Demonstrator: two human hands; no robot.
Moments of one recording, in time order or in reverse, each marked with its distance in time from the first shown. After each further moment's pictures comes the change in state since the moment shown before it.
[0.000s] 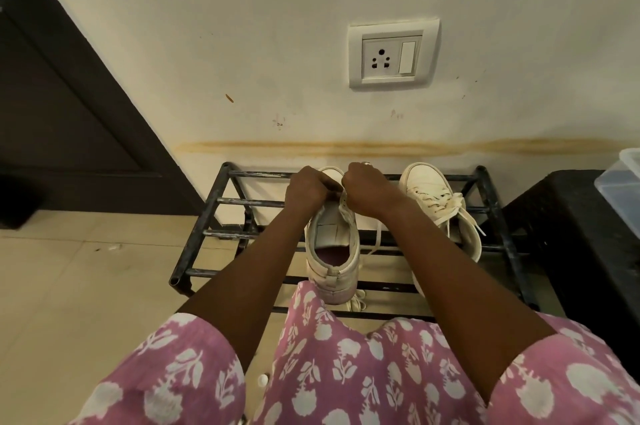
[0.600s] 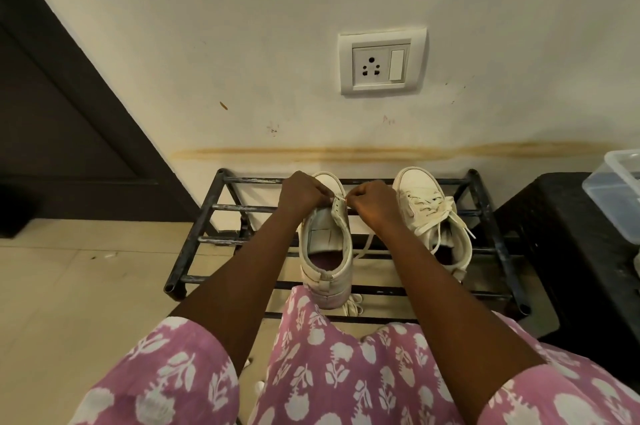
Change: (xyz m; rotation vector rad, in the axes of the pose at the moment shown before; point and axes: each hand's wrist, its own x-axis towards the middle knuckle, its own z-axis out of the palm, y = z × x) left_hand 0.001 0.004 -0.005 0.025 -0.041 -0.027; right_hand -0.018 0.009 0.018 0.698 0.221 0.410
